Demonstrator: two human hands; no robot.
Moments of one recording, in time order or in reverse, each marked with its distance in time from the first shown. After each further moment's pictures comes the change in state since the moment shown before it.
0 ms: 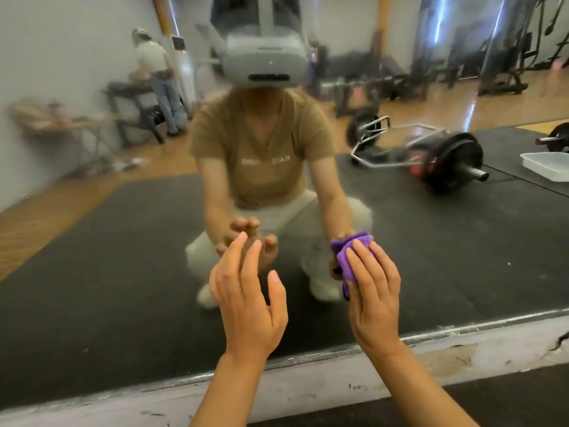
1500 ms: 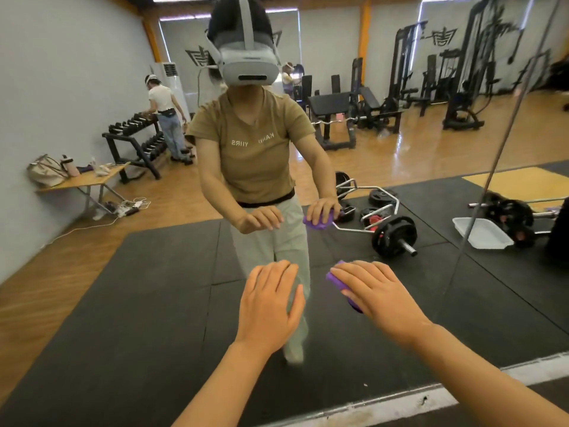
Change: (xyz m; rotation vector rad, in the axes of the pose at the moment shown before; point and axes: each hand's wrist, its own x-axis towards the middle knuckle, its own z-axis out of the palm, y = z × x) left_hand 0.494 0.265 -0.122 0.057 -0.402 0.280; right_hand 0.559 -0.049 -0.305 -0.195 -0.588 -0.280
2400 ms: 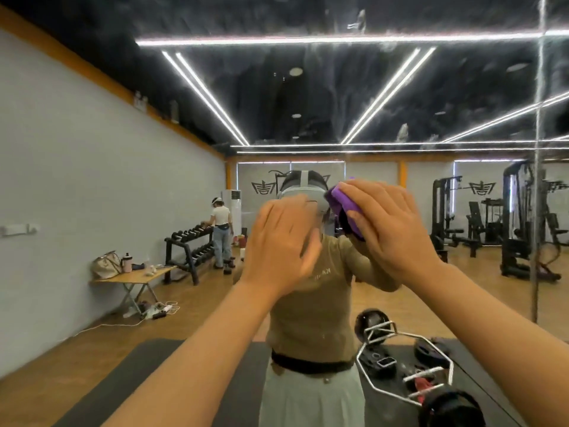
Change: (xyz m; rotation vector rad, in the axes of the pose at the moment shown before) left_hand 0.323 0.008 -0.084 0.232 0.520 0.189; right_hand 0.276 0.146 -0.178 -0.043 0.622 -0.248
